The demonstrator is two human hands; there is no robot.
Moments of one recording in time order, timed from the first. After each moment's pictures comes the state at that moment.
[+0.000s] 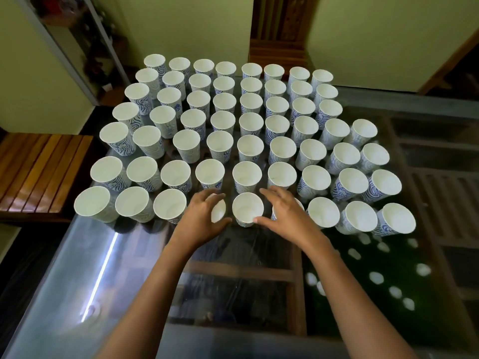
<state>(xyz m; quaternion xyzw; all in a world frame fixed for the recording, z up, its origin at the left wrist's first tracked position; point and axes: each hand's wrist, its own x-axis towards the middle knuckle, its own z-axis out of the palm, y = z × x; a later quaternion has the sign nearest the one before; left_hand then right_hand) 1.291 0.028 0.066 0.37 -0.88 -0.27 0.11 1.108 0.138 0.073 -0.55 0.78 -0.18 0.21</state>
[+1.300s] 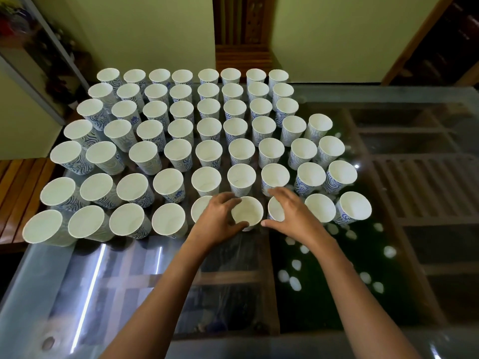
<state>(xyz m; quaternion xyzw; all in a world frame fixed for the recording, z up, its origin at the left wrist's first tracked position) 1.194 0.077 0.068 0.28 -0.92 -0.28 0.06 1.035 0.200 0.074 -0.49 0.82 -0.22 0.21</state>
